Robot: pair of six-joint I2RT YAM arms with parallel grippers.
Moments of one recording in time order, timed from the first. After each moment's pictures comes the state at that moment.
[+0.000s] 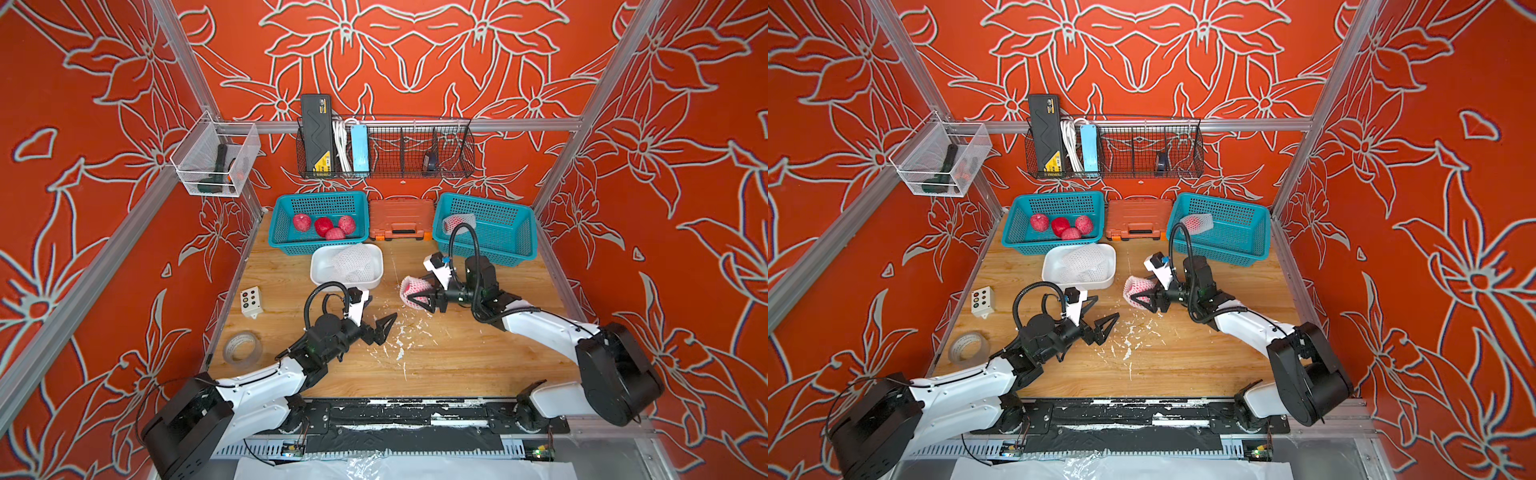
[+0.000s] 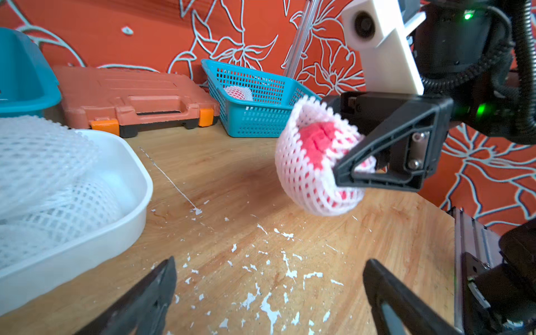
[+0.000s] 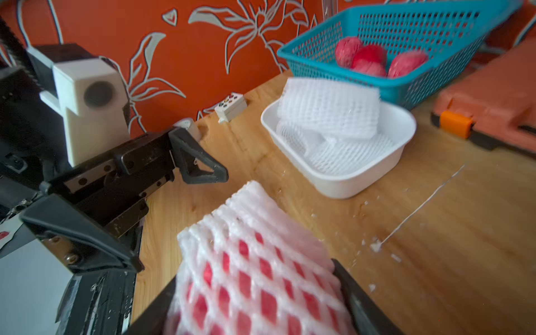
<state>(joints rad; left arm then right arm) -0.67 1.06 0.18 0.75 0.12 -0.28 0.54 1.40 0.66 0.30 -0.77 0.03</state>
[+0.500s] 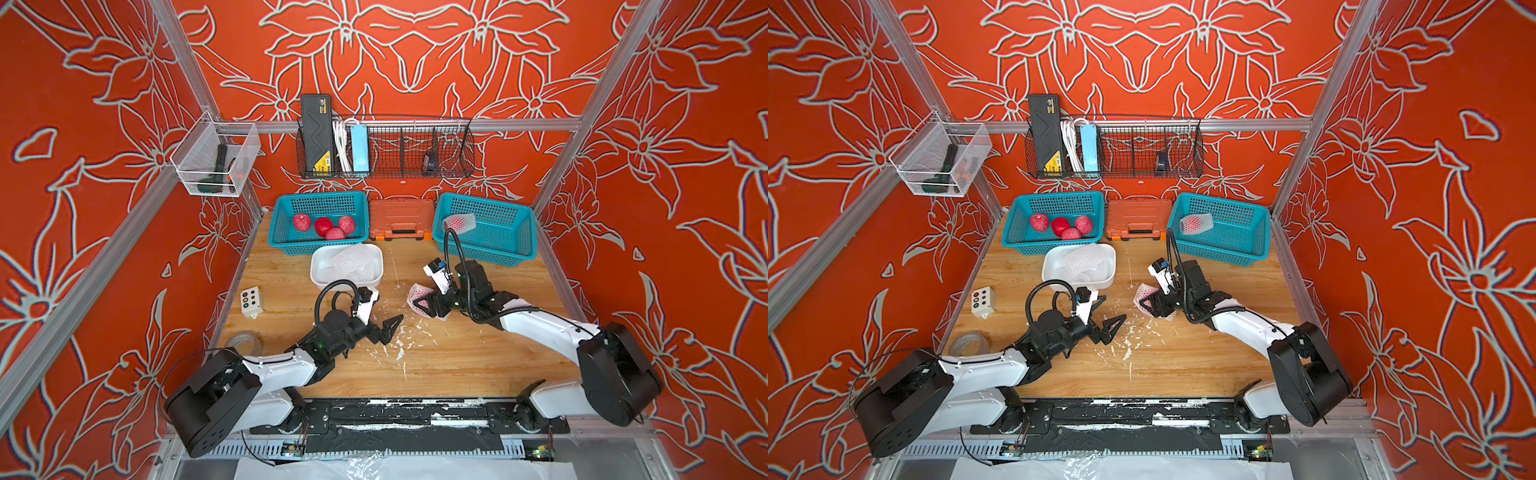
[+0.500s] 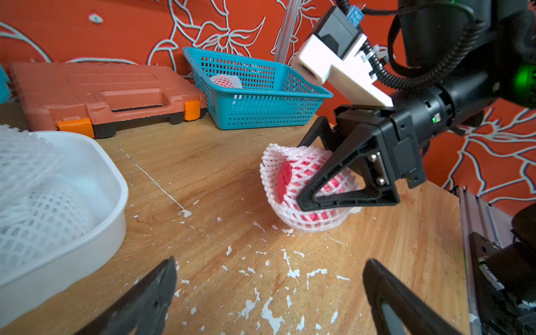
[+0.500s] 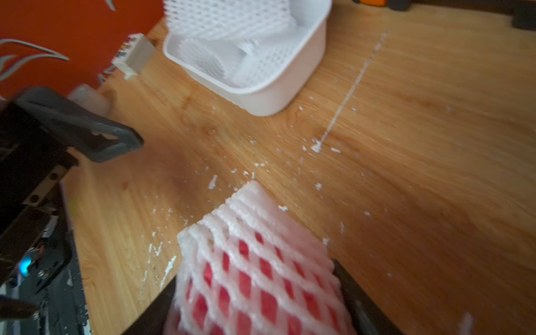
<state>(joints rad) -0.67 1.24 0.22 0.86 0.15 -0.22 0.56 1.40 0.77 -0.12 -0.40 0.08</state>
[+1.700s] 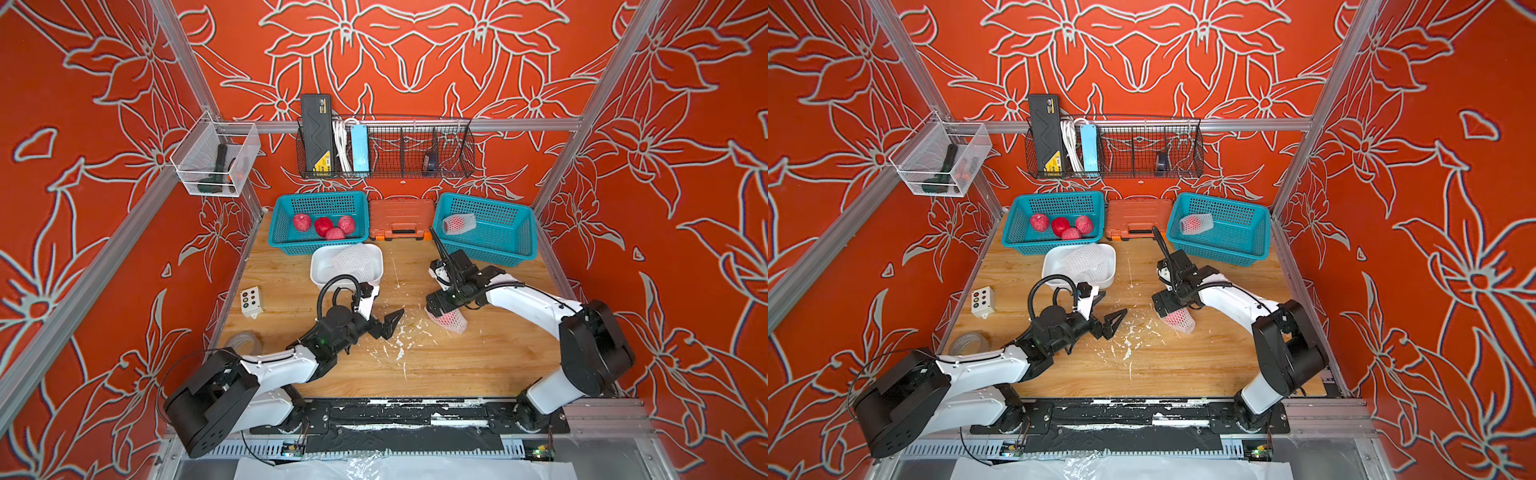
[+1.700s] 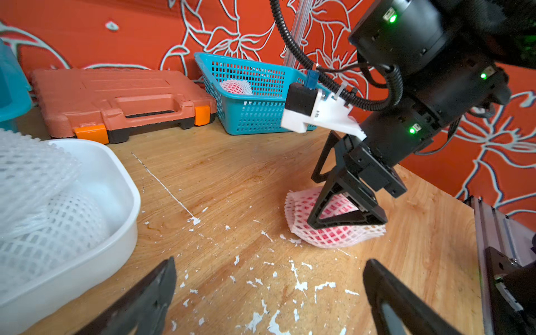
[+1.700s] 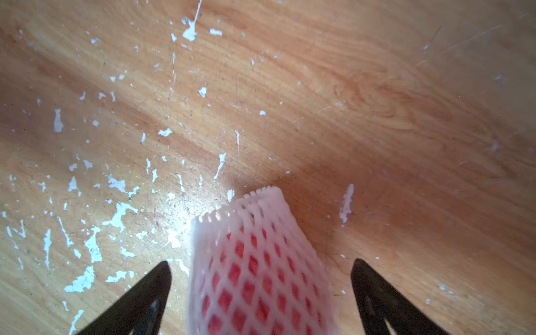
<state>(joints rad) -0.67 1.21 0.27 0.78 0.12 -0.23 0.56 1.55 1.04 -0.64 -0.10 0.04</state>
